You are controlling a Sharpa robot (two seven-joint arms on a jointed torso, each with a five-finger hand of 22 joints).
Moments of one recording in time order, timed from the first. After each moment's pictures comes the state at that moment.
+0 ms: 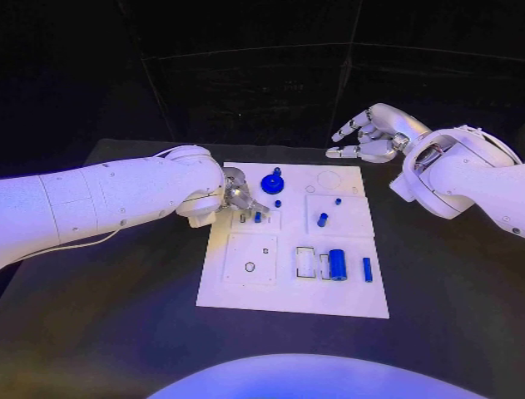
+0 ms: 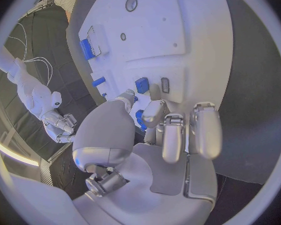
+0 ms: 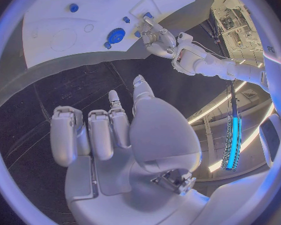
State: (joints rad) left arm 1.33 -0.63 -0.19 1.35 -0.92 0.04 -0.58; left_hand 1.02 -0.10 0.14 0.29 0.05 0.99 0.02 0.60 0.63 1.38 -0.05 1.16 1.10 1.47 -0.09 1.57 1.31 0.08 1.44 0.02 1.41 1.31; right arm 1.33 -0.82 -0.06 1.52 -1.18 -0.40 -0.11; right_hand 1.32 0.00 -0.15 0.16 0.23 0.93 0.16 0.13 0.07 1.46 0.08 1.40 1.31 1.46 0.00 1.47 1.31 0.04 1.45 0.11 1.49 1.31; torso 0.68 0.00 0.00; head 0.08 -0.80
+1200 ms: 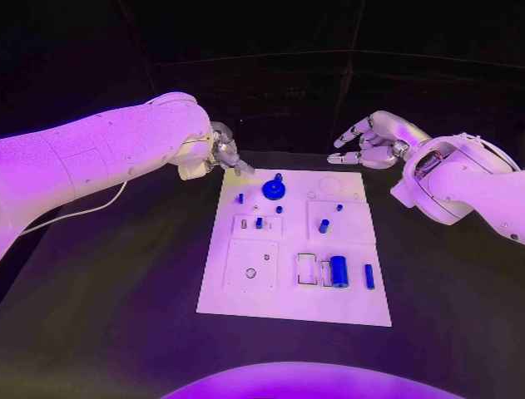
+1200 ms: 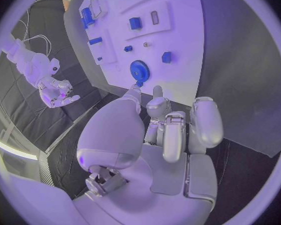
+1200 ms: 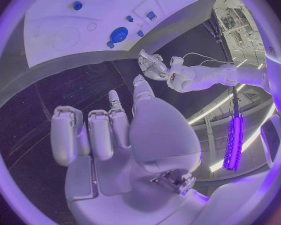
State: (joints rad) left arm 1.43 -0.53 -0.13 1.03 -0.92 0.22 -0.51; left_hand 1.18 -0.02 0.00 0.28 0.05 0.91 0.07 0.51 0.54 1.30 0.00 1.09 1.02 1.47 -0.07 1.57 1.31 0.08 1.38 0.05 1.32 1.24; right arm 1.33 -0.80 -0.06 1.49 -1.18 -0.41 -0.10; right_hand 1.34 0.01 -0.17 0.17 0.27 0.93 0.16 0.13 0.07 1.46 0.08 1.39 1.31 1.46 0.00 1.47 1.31 0.04 1.44 0.11 1.49 1.31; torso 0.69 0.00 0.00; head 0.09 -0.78
